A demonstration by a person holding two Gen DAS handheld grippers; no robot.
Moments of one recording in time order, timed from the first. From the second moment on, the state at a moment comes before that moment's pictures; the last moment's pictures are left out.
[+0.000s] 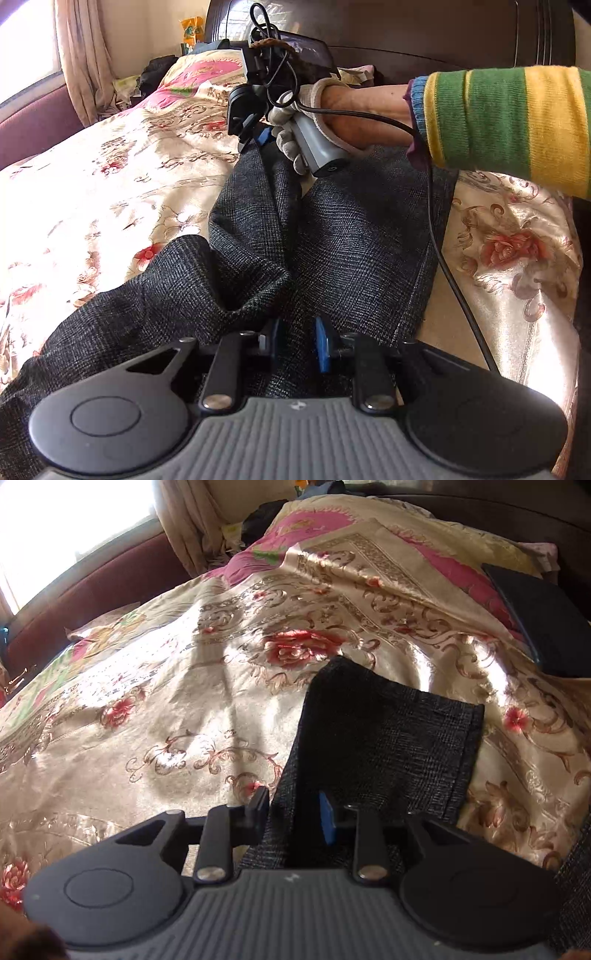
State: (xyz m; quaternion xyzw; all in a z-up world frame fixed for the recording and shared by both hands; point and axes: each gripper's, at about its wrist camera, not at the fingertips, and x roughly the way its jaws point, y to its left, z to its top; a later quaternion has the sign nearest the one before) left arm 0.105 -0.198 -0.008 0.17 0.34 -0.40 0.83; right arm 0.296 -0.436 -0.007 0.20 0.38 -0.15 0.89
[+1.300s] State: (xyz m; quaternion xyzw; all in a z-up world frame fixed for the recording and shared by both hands) left arm 0.064 -0.266 0.002 0.29 0.31 -0.44 0.79; right arm 0.041 -0.602 0.043 0.50 0.14 -0.14 0.84
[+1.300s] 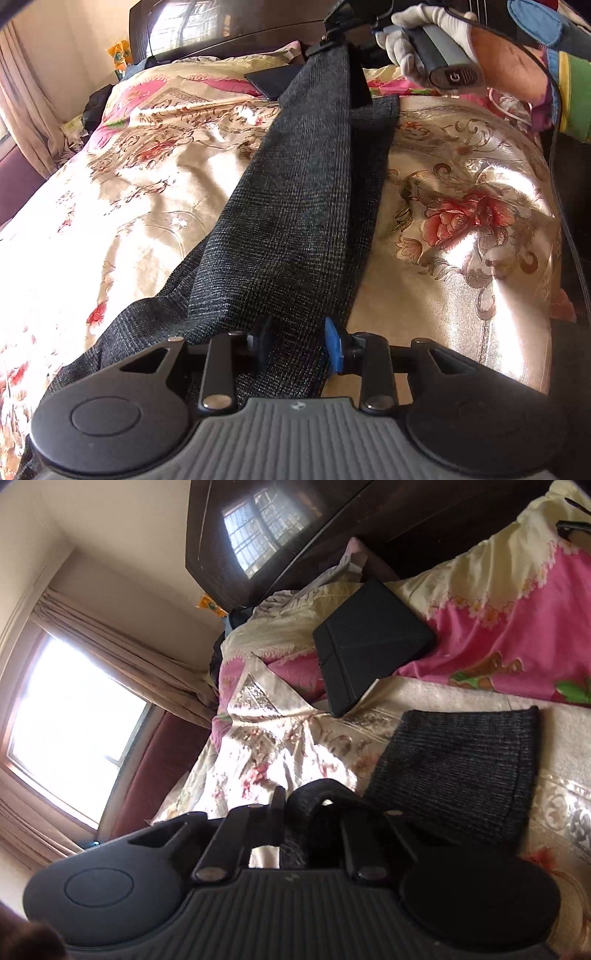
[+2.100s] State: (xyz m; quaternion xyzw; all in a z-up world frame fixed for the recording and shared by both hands) left arm 0.063 -0.260 -0.009 0.30 0.32 -0.44 0.78; right arm 0.006 -0.611 0.013 0.40 0.17 -0.24 0.87
